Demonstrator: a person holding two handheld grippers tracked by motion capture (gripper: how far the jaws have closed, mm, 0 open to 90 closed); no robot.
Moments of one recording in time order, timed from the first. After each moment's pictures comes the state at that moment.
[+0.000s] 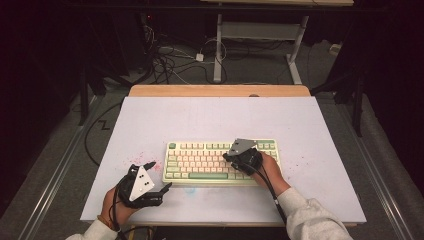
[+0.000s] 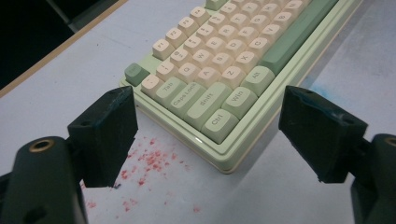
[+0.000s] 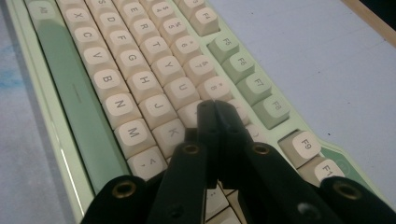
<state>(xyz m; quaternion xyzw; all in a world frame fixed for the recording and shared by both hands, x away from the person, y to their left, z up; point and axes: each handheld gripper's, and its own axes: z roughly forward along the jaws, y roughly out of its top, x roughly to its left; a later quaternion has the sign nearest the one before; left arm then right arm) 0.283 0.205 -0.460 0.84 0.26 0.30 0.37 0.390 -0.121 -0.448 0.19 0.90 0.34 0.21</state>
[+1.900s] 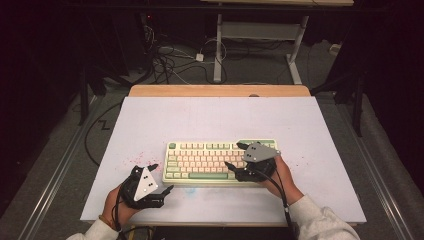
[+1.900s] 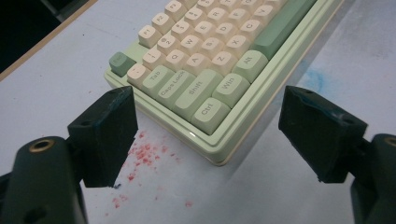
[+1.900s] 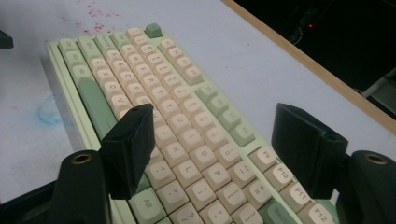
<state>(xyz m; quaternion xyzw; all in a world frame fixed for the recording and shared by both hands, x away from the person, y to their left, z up) 0.284 0.201 -0.465 0.85 0.25 0.28 0.35 0.353 -0.148 -0.421 0.19 0.84 0.43 0.26</state>
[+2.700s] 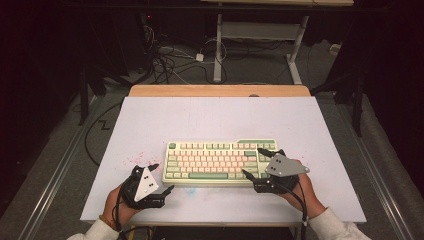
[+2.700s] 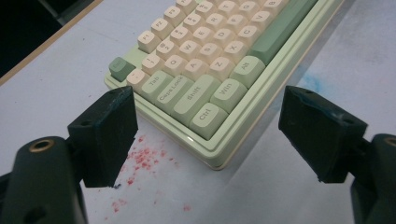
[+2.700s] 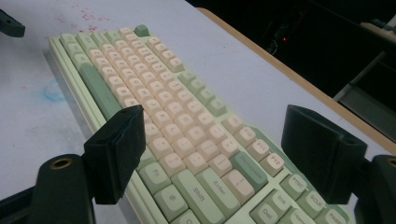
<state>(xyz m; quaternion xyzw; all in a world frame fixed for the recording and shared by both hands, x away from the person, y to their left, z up) 0.283 0.199 -0.463 0.85 0.25 0.29 0.36 0.318 -0.195 -0.420 0.20 0.82 0.45 0.30</state>
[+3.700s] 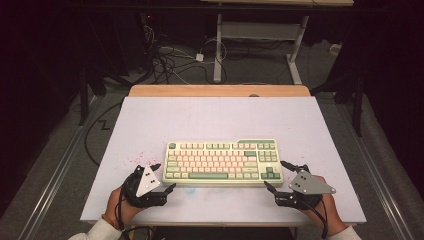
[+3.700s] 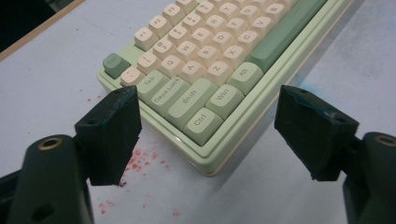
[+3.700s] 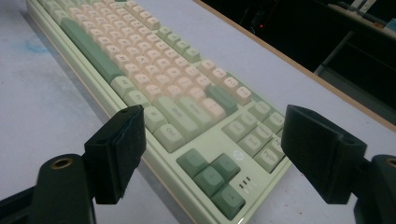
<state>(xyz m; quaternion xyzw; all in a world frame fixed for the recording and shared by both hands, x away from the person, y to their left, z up) 0.287 0.194 -0.460 0.85 0.28 0.26 0.36 0.287 -0.248 -0.442 0.23 0.81 0.43 0.33</state>
